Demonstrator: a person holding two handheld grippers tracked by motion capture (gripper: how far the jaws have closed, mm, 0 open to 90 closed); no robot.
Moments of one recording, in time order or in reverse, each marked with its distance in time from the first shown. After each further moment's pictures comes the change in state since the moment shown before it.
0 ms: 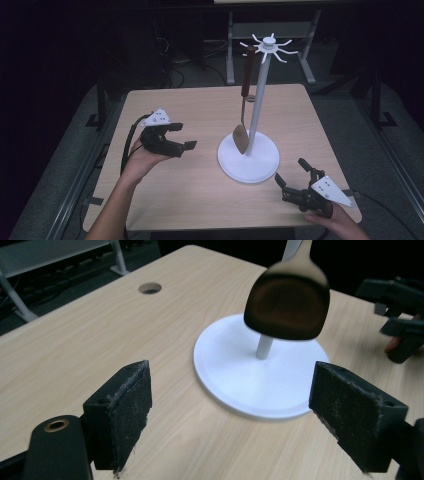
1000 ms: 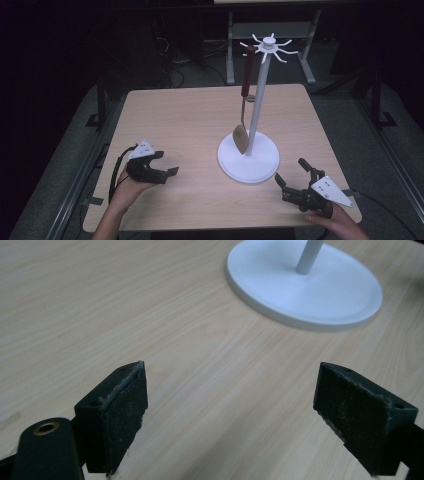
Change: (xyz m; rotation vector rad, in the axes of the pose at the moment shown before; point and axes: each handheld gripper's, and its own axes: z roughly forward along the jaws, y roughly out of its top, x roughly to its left) left arm 0.004 -0.105 -0.014 0.067 0.104 -0.112; right arm 0.000 0.000 0.000 0.000 -0.006 0.000
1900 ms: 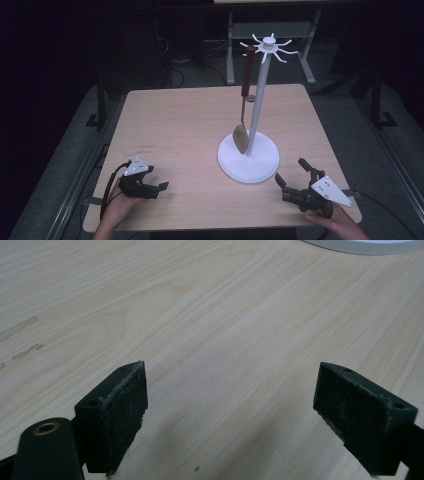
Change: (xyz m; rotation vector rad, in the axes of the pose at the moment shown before) left arm 0.007 -0.049 -0.007 0.095 0.068 0.023; right arm 0.000 0.000 0.000 -0.001 -0.001 0.002
